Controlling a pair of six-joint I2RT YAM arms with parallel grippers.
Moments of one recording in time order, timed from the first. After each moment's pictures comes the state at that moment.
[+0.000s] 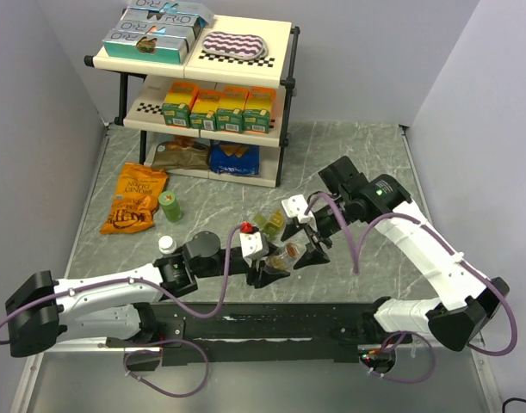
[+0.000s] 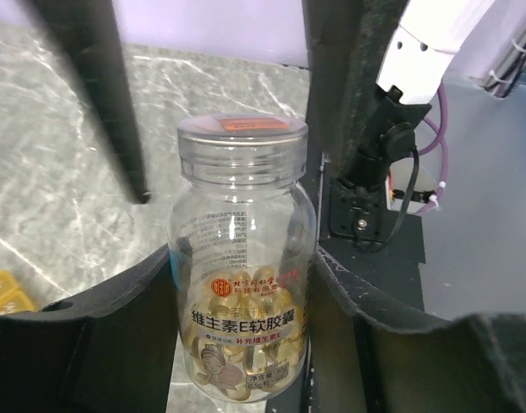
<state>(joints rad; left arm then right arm) -1.12 1.07 0.58 0.44 0.31 -0.05 0.62 1.24 1.39 -1.28 -0.99 -1.08</state>
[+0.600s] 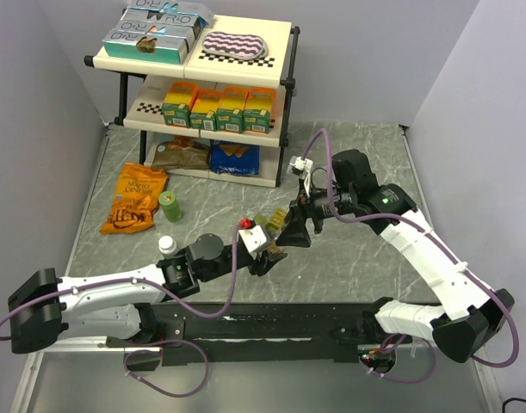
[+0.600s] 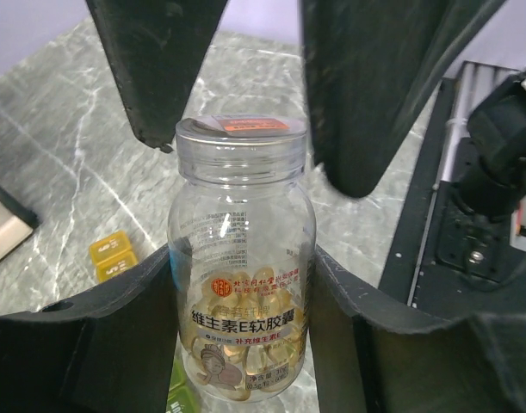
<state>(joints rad) -1.15 1.07 0.57 0.45 -0.01 0.03 0.55 1.16 1.26 -0.79 -0.84 -0.06</state>
